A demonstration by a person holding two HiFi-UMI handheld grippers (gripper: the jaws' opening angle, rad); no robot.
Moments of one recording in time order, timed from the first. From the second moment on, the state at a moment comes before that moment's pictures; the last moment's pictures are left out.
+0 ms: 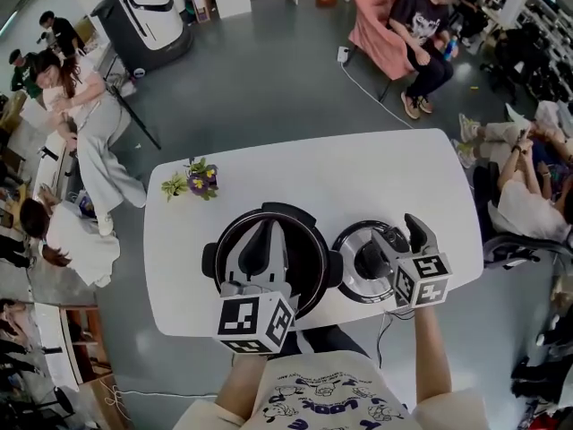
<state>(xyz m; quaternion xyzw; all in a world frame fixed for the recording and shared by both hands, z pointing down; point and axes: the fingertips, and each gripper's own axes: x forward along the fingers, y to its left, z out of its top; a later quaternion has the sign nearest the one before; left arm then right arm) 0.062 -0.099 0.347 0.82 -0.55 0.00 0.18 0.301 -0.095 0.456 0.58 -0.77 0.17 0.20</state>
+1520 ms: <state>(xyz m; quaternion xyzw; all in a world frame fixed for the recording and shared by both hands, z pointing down) 0.077 -0.106 0.255 0.84 -0.54 -0.05 0.05 0.284 -0.066 0.256 0.69 -0.73 0.00 -0.01</state>
